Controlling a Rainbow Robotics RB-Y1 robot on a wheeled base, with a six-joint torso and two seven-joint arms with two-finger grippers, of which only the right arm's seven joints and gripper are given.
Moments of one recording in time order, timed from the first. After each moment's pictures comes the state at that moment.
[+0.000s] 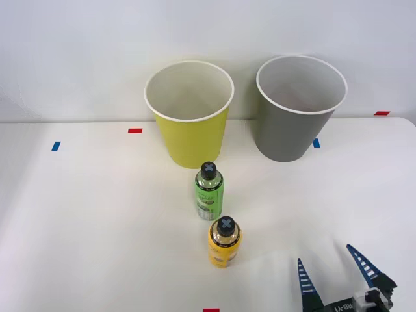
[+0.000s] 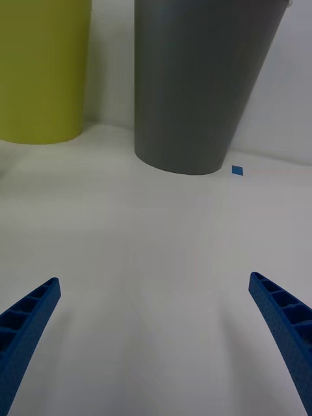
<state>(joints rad) 0.73 -0.16 0.07 -1.75 0.46 -0.59 1.21</state>
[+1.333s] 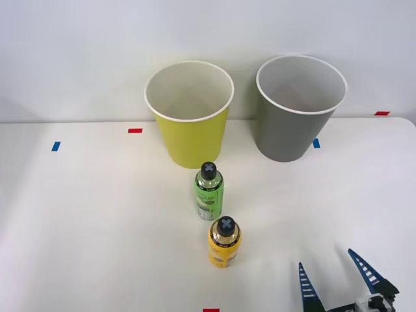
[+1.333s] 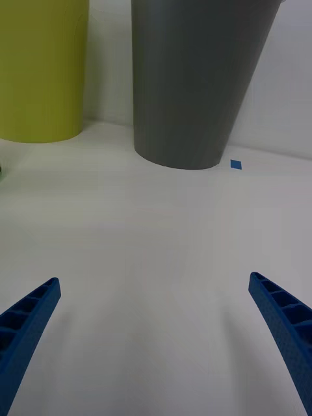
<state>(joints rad) 0.75 -0.16 0.08 -1.75 0.45 -0.61 1.21</state>
